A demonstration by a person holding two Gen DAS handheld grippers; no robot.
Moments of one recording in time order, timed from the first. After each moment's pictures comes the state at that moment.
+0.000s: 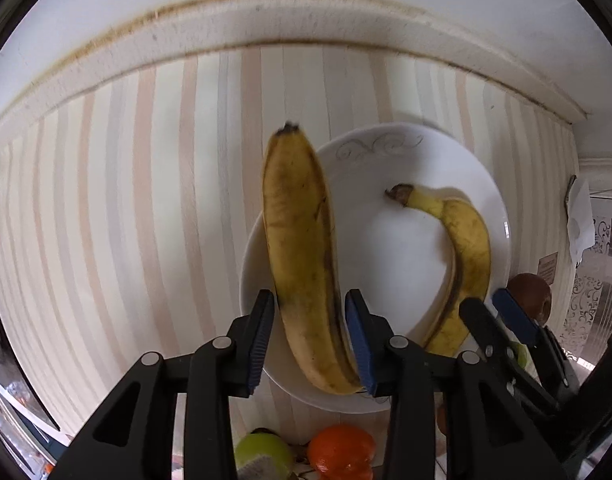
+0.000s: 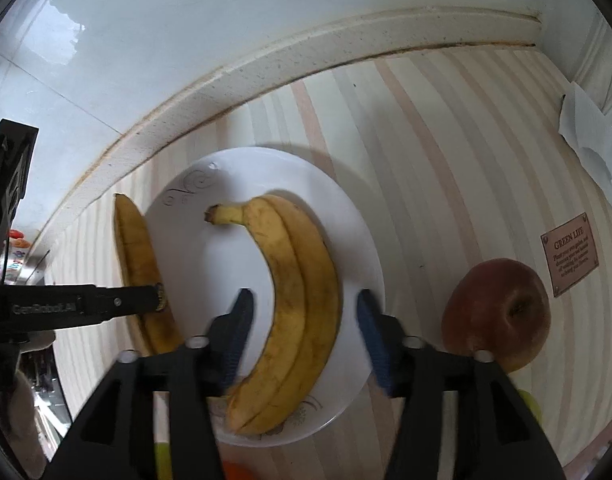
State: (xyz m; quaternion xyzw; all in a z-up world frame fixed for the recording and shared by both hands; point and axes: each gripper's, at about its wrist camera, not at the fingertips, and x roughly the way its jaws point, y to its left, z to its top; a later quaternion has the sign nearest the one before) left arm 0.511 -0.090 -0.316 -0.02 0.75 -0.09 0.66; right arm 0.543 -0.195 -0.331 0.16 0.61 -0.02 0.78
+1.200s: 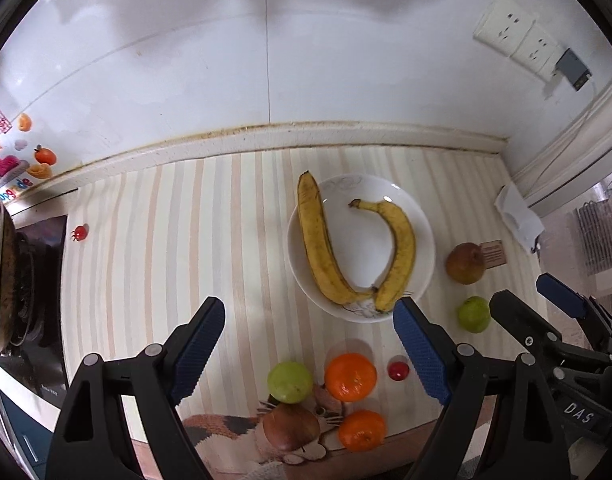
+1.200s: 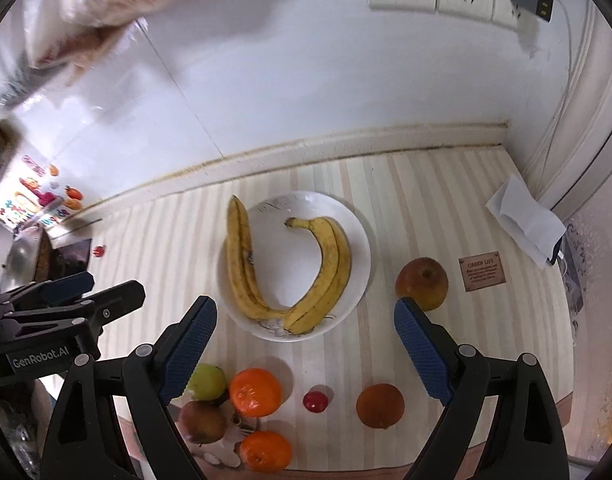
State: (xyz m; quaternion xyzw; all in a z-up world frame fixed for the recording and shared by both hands) left arm 0.372 -0.045 -0.146 -0.01 0.58 -0.09 0.81; right arm 0.440 -0.164 -0.153 0.09 0.52 0.01 0.85
